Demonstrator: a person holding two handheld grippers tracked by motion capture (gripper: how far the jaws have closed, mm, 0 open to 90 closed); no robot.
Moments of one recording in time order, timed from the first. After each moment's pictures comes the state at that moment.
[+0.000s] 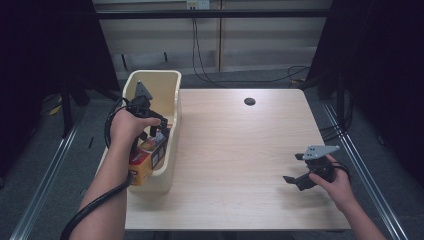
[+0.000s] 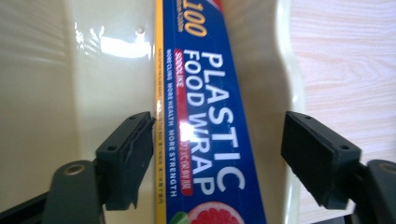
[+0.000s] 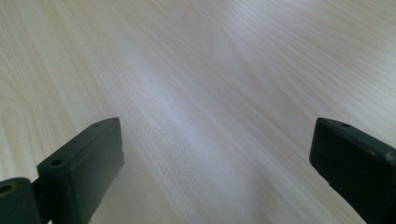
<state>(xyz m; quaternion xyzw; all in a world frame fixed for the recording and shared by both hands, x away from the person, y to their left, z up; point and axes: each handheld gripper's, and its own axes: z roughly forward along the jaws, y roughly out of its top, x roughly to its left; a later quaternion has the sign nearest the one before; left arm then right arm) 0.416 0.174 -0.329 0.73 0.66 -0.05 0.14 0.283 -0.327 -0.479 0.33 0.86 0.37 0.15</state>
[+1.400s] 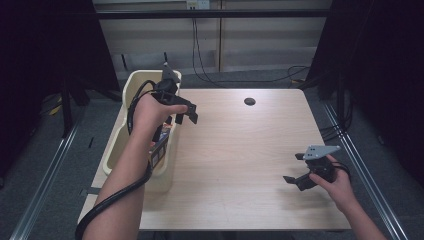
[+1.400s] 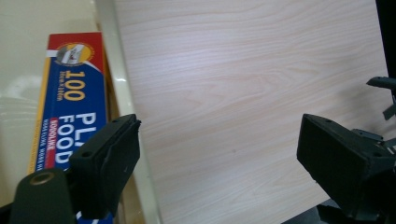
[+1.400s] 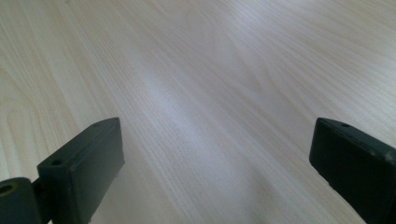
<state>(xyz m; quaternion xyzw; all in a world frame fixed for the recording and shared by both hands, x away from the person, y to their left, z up) 0.414 0.103 -0.288 0.79 0.58 -0.05 0.21 0.282 -0.326 -0.476 0.33 0.86 0.37 0.15</state>
